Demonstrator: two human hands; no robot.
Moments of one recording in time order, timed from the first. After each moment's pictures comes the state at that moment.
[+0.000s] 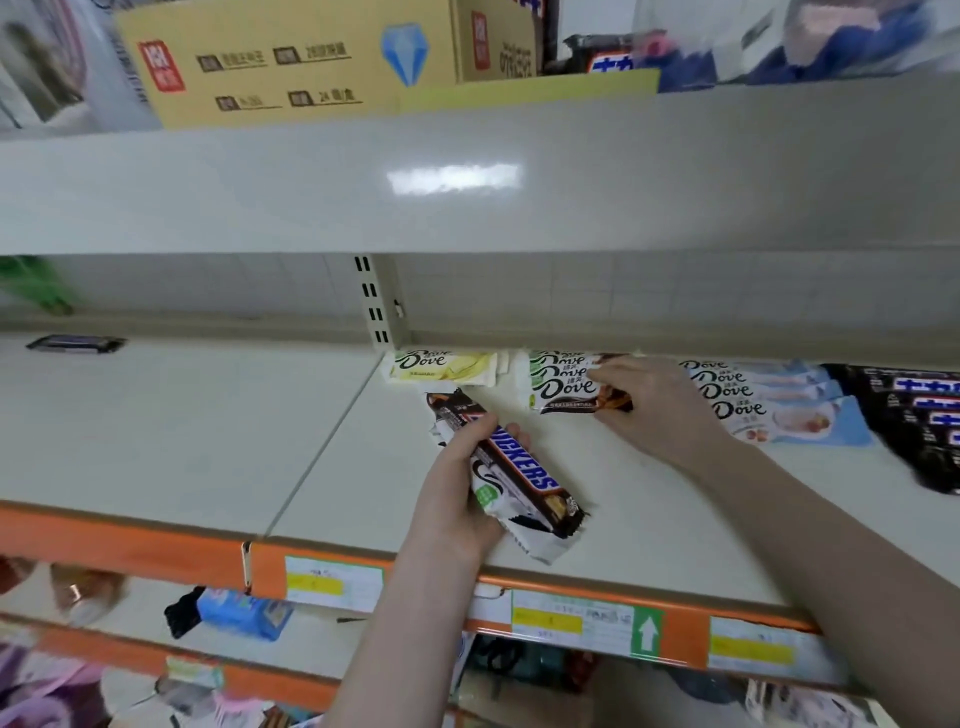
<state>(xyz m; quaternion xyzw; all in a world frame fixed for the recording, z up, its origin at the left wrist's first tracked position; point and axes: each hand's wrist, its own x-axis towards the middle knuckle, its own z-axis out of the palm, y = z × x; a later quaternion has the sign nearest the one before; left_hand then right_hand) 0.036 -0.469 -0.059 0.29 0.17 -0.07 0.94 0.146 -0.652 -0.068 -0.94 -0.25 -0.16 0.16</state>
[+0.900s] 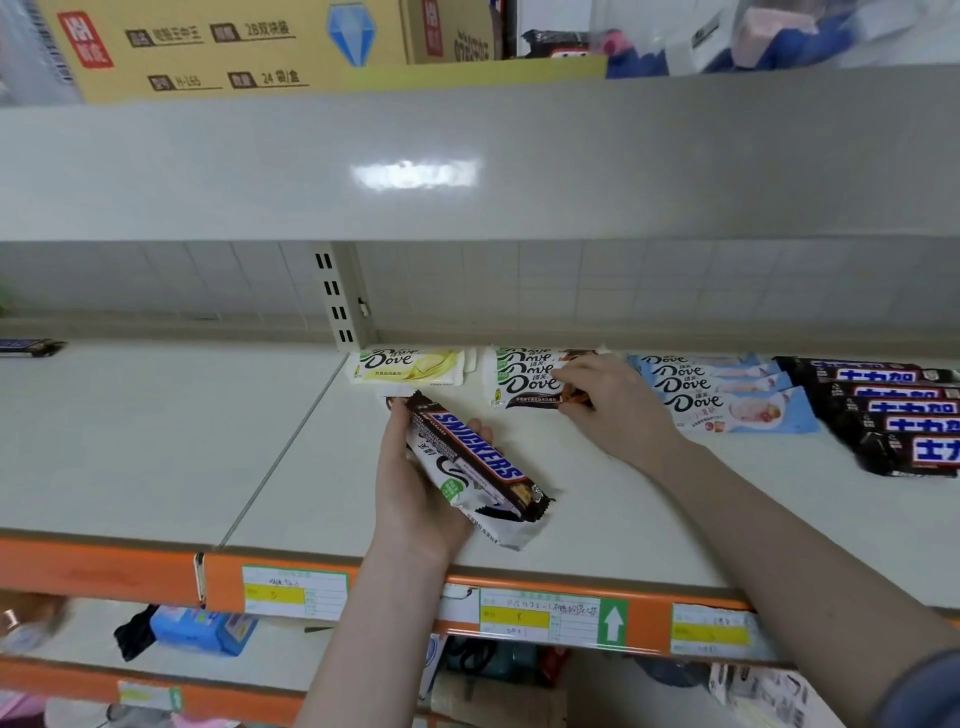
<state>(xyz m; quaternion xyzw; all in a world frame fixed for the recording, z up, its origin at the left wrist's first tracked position) 0.040 -0.462 -0.072 0.23 0.15 -0.04 0.96 0.141 -0.647 -0.076 -0.94 -0.23 -0.16 0.18</state>
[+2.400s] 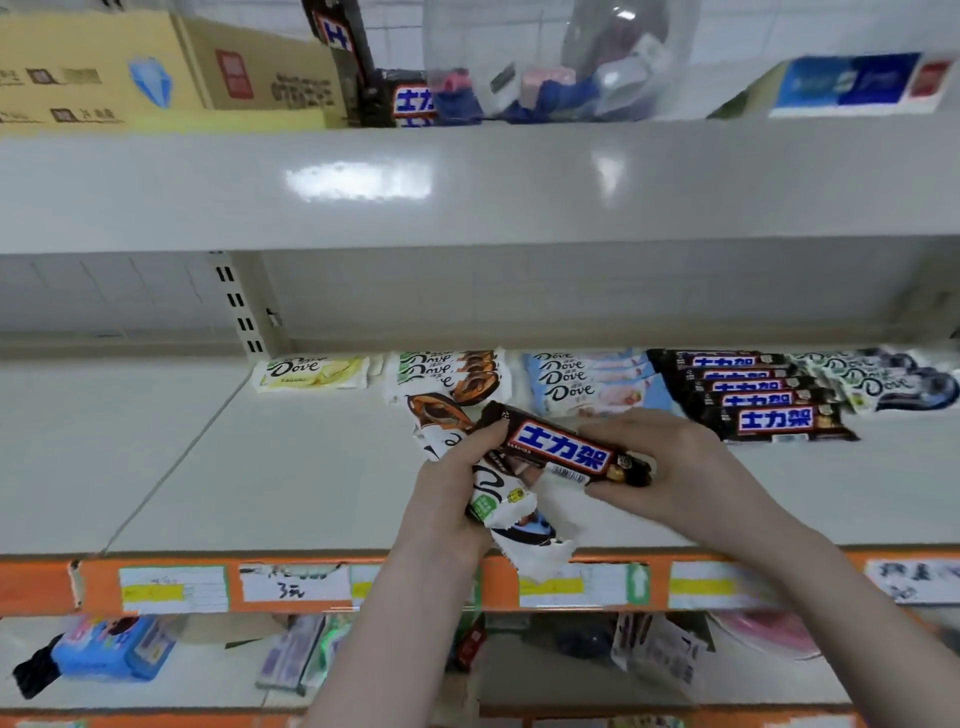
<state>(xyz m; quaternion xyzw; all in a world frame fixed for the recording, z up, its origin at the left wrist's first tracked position) 0.014 -0.580 -0.047 0.36 0.13 -0.11 0.92 0.012 -0.770 -0.032 -0.91 -0.30 -0.17 0.25</state>
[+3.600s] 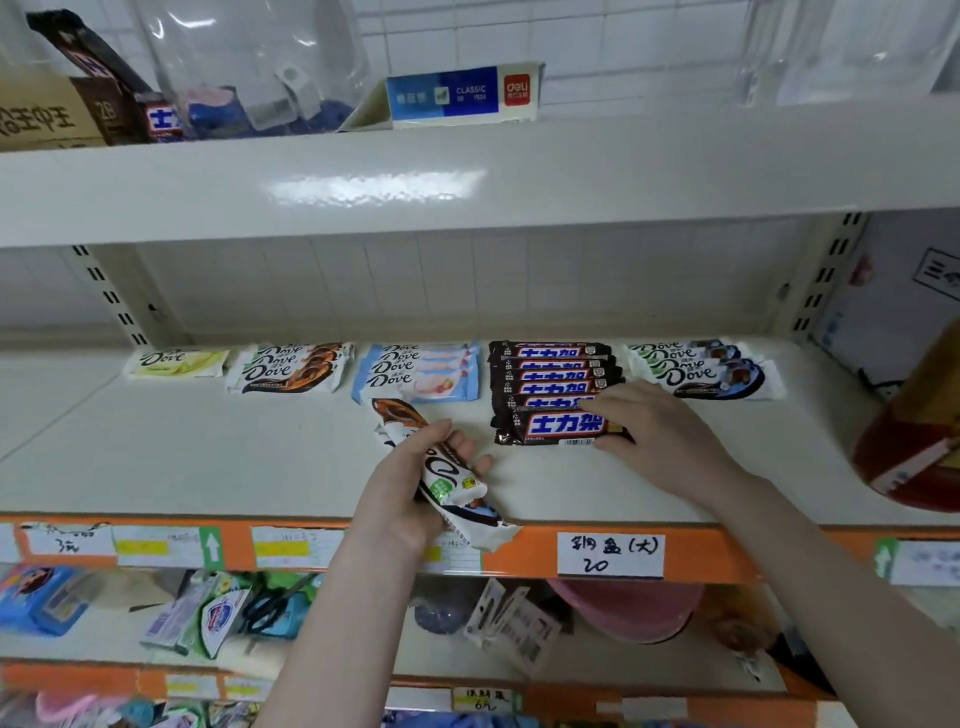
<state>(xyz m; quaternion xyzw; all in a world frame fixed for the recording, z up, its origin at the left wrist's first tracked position) 0.003 -0.767 -0.051 0.35 0.19 -0.08 0.91 0.058 -0.997 -0.065 -0.95 -0.25 -0.14 0.15</state>
